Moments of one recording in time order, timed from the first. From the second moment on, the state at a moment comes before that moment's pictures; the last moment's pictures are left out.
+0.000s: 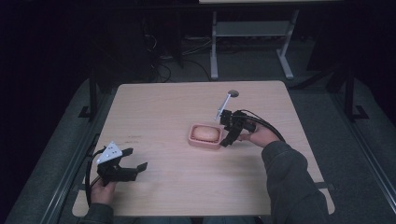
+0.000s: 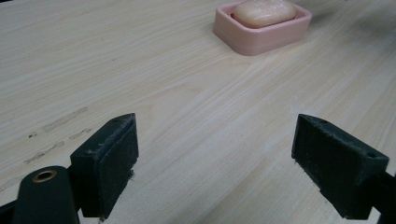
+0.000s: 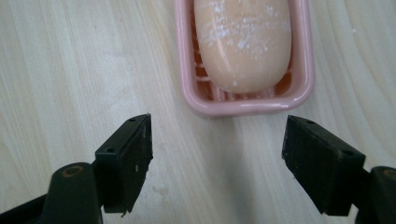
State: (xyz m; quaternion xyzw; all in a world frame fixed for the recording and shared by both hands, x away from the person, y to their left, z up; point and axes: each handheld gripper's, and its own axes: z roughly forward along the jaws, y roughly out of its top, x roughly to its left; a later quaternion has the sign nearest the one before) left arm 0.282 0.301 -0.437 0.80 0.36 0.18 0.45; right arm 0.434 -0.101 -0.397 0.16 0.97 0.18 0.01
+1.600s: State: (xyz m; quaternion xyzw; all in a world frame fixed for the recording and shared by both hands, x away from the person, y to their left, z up) left arm 0.281 0.299 -0.437 0.80 0.36 0.18 0.45; right arm 0.394 -0.152 -0.415 0.19 0.96 0.19 0.01
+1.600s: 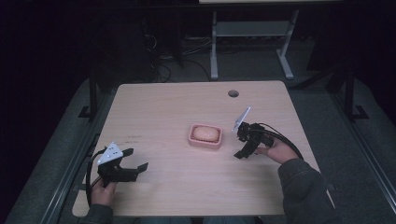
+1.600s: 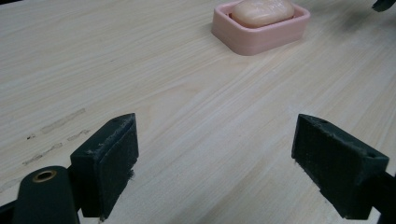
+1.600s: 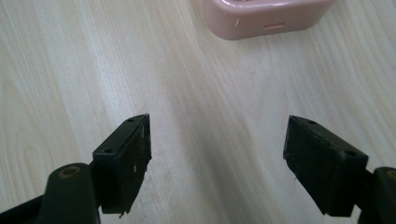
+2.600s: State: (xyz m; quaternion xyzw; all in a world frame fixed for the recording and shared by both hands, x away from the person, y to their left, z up) left arm 0.281 0.298 -0.437 0.80 0.37 0.18 0.44; right arm 0.369 -0.187 -0.425 0.21 0.95 0.21 0.02
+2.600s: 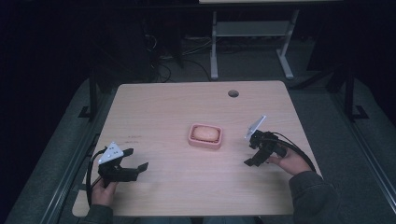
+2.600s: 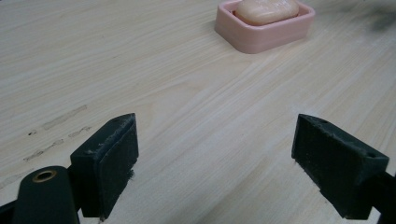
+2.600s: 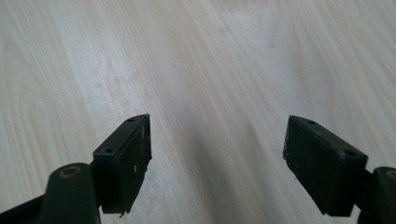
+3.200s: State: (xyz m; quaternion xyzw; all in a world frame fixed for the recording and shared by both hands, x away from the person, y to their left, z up) left arm 0.280 0.296 -0.438 0.80 0.36 0.18 0.45; right arm 0.352 -0.204 -0.432 0.23 0.95 0.22 0.02
